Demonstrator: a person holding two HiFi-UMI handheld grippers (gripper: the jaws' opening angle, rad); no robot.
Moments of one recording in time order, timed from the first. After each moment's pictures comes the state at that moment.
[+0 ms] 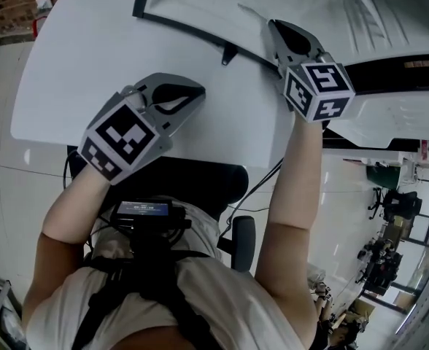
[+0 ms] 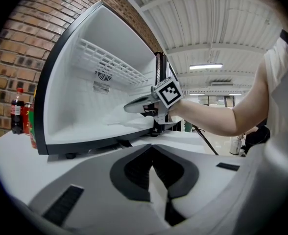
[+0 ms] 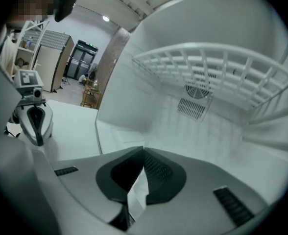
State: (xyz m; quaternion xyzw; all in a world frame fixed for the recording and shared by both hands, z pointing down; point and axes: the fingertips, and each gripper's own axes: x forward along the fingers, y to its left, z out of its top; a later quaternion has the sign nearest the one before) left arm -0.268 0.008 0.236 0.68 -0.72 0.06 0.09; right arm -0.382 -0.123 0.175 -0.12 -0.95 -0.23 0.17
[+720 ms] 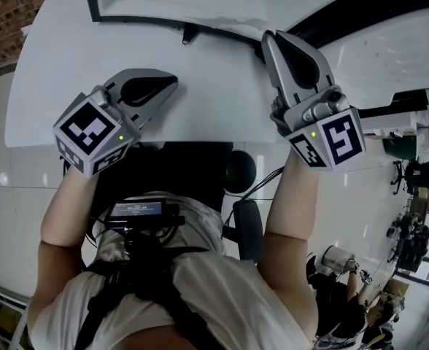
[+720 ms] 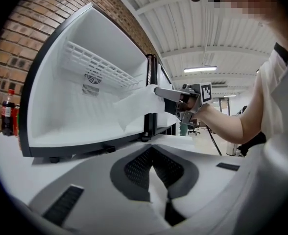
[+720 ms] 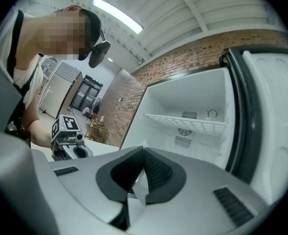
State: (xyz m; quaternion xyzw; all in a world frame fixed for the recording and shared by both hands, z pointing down) left arm -0.250 -0.015 0.244 0.70 -0.71 0.05 0.06; right arm -0.240 -0.106 0.110 -0.17 -0.97 -0.18 -0.03
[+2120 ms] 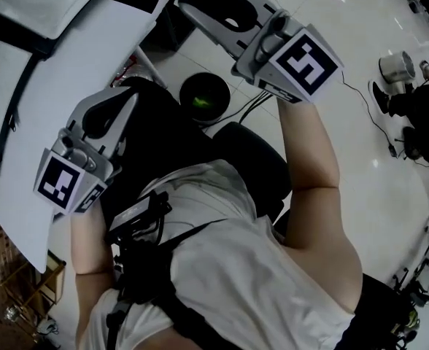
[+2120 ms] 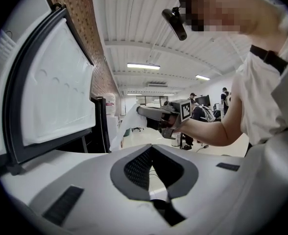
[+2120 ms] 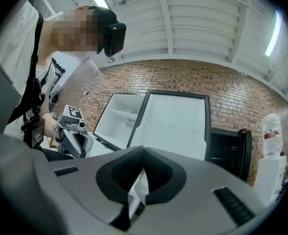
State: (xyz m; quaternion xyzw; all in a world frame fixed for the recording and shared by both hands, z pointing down) left arm 0.010 -0.129 0.224 0.90 -0.42 0.11 -0.01; right arm 0.060 -0.228 0.159 0.08 -0.99 -0.14 -0.04
